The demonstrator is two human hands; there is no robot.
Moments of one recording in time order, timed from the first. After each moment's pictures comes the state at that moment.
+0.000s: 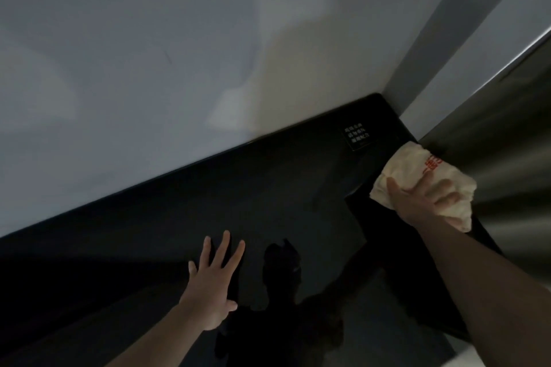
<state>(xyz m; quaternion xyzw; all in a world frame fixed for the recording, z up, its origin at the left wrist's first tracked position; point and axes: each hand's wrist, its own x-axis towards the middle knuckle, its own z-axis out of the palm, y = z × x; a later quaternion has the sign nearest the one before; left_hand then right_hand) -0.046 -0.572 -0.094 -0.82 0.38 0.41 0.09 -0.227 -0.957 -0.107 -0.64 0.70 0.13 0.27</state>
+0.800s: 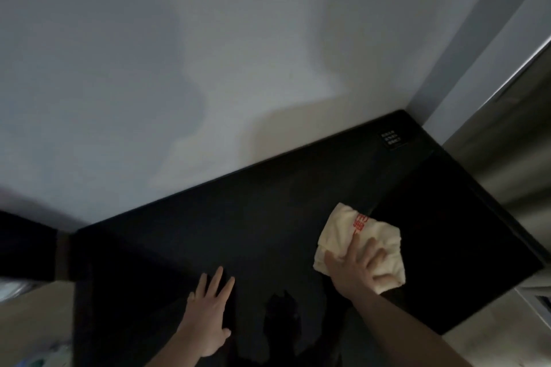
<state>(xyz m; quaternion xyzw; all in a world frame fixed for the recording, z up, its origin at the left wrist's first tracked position) -0.013 -0.314 -0.062 -0.84 0.37 0.38 0.12 -0.178 -0.584 -0.082 -0.70 0.59 0.24 0.32</state>
